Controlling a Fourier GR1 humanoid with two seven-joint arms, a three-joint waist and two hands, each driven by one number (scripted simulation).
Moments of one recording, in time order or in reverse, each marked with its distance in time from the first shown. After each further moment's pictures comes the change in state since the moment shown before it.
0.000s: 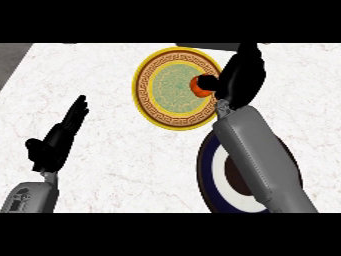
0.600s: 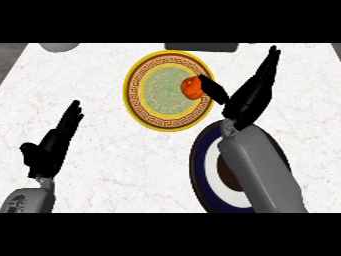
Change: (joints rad) left arm 0.039 -0.001 0.021 -0.007 0.005 0.018 0.009; right arm 0.158 0.005 0.032 -0.085 -0.075 -0.497 -0.029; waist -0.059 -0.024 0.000
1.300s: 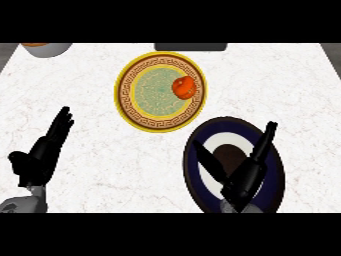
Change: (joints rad) left arm 0.052 0.005 0.043 -0.011 0.000 -0.001 -0.022; right arm 0.514 -0.023 0.324 -0.268 0.037 -0.231 -0.042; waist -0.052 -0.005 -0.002
